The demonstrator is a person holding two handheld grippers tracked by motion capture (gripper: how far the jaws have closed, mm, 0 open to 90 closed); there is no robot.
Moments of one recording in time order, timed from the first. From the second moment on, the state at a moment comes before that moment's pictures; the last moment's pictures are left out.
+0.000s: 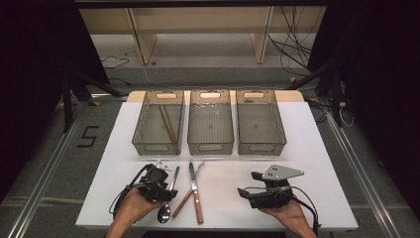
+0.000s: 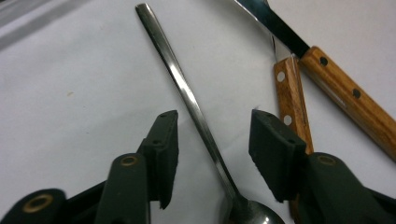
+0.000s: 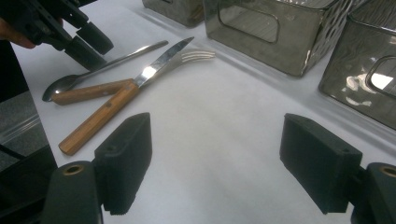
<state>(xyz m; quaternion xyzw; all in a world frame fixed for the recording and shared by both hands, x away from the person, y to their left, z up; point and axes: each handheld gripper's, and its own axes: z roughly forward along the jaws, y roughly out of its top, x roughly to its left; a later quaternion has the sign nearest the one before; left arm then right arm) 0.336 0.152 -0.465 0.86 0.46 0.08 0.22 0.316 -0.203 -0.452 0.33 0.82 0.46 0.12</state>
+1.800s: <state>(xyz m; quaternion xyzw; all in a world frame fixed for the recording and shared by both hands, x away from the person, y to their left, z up) 0.344 0.179 -0.468 0.84 0.48 0.07 0.22 0.317 -0.204 -0.452 0.33 0.82 0.46 0.12</state>
